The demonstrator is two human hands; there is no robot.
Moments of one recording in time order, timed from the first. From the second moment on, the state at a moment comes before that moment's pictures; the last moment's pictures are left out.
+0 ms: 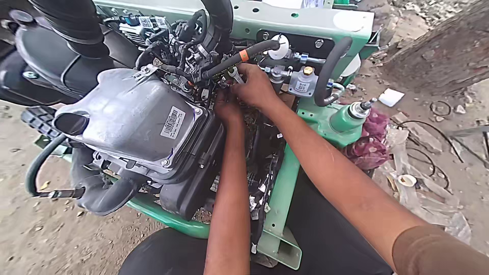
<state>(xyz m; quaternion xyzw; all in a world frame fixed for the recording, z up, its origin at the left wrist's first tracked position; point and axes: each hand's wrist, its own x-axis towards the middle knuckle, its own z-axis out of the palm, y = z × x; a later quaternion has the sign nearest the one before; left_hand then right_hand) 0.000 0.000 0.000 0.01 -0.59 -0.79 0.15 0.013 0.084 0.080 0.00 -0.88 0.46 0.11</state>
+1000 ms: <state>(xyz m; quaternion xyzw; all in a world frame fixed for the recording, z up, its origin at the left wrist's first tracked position) 0.004 0.003 0.004 0.04 -0.60 -0.78 0.13 -0.032 0.105 0.040 0.20 -0.81 0.52 0.19</state>
